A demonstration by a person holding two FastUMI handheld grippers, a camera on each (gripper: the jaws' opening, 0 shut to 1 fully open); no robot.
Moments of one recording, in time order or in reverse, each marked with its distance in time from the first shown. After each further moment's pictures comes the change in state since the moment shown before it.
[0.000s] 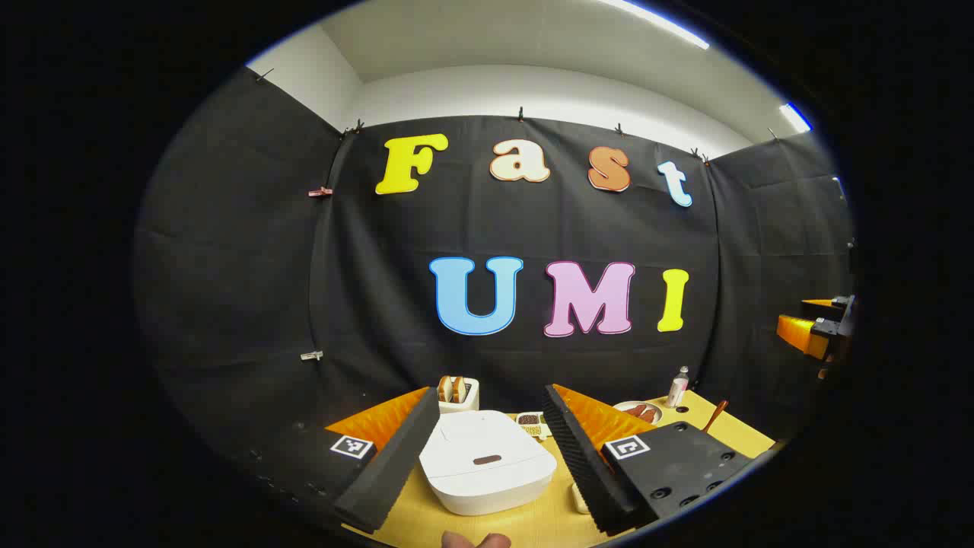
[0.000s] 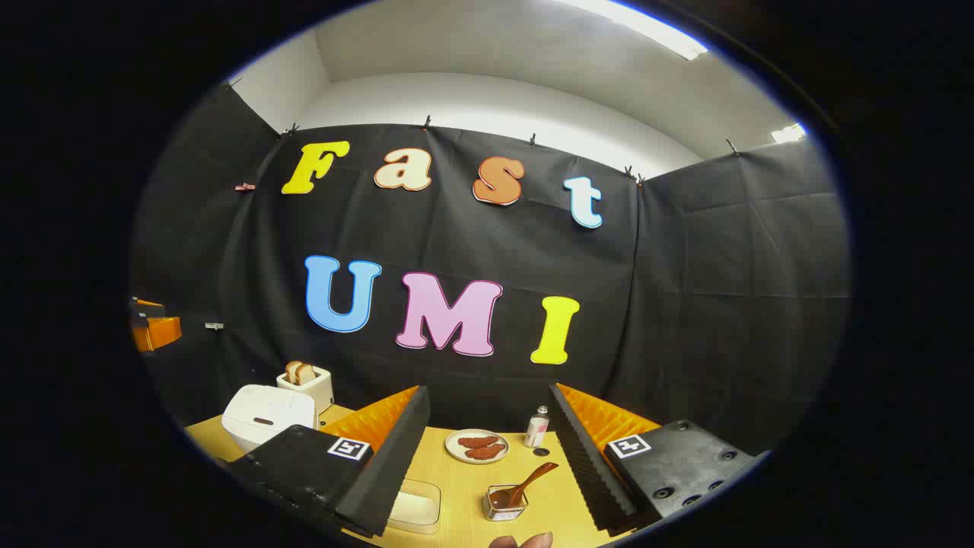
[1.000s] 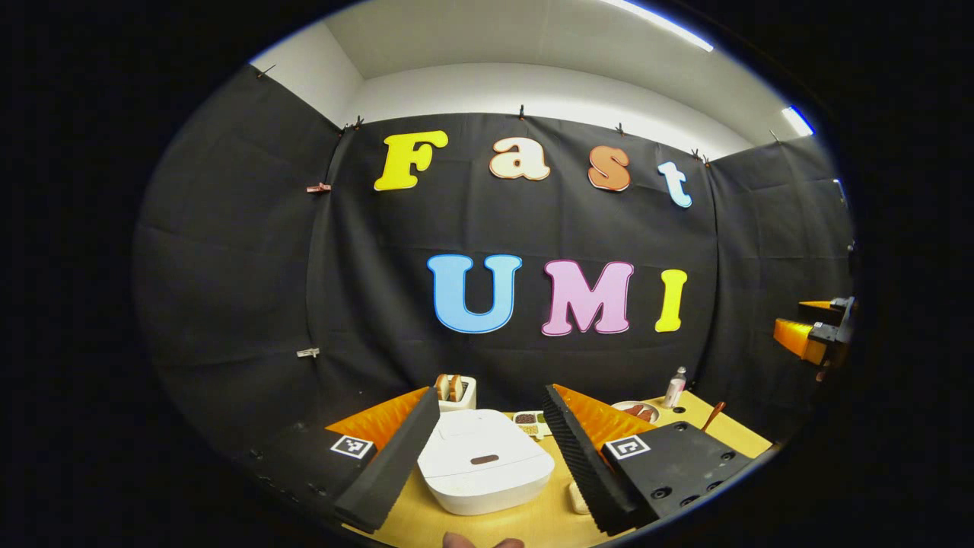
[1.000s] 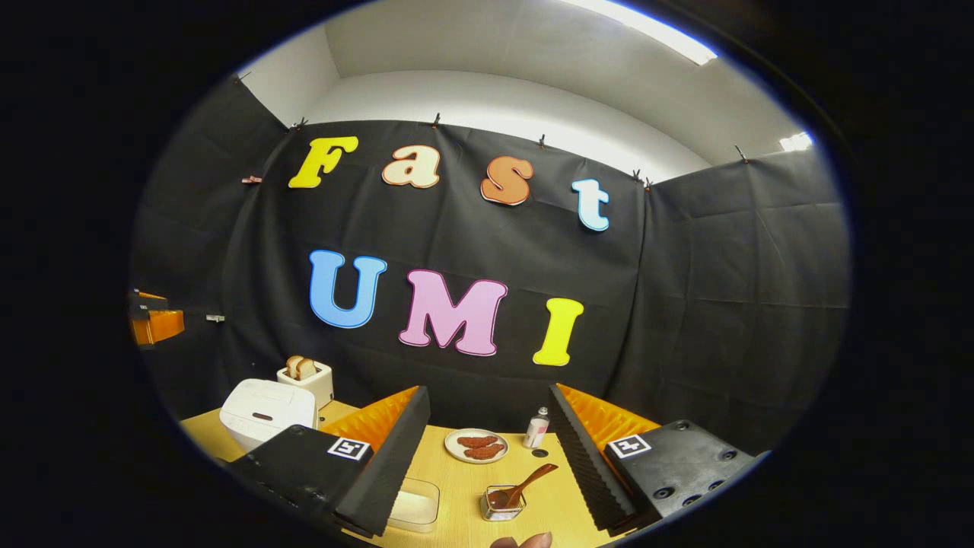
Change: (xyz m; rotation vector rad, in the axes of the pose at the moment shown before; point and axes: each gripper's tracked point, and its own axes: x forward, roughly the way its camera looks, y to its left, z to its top) left arm 0.003 -0.001 0.001 -0.025 0.006 -0.018; right arm 0.002 0.008 0.003 -0.035 0.004 0.013
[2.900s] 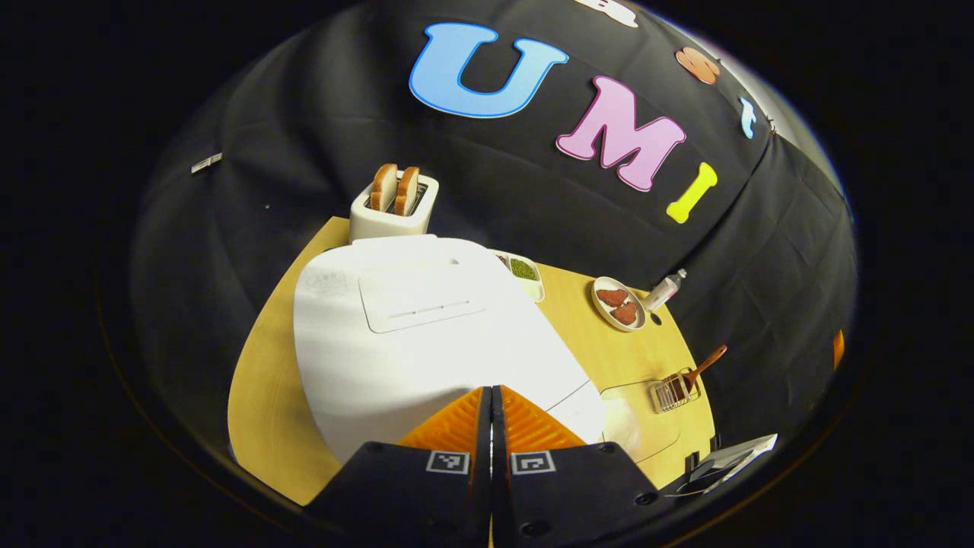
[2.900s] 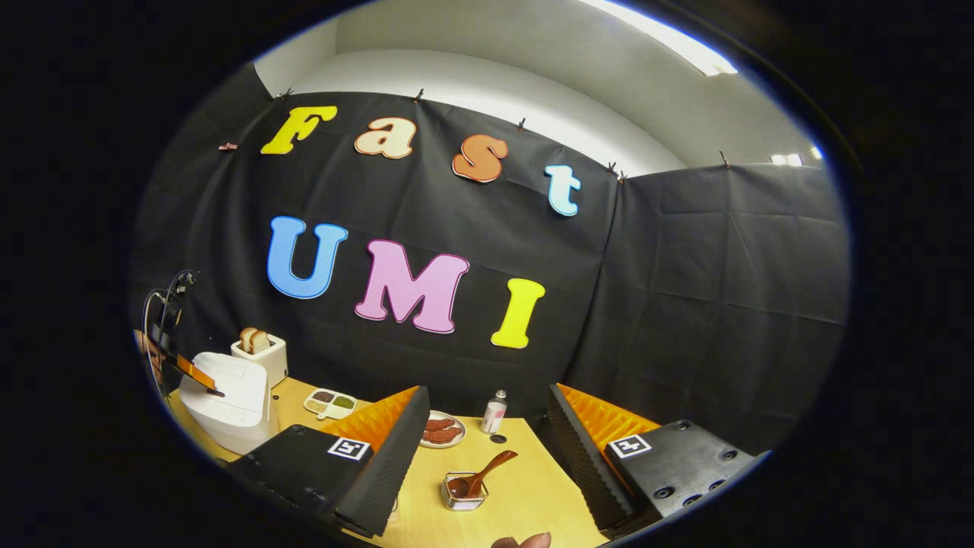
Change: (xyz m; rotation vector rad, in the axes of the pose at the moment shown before) left arm 0.185 0.021 -0.260 -0.265 0.779 -0.255; right arm 0.008 -0.037 -0.038 -0.076 0.080 -0.167
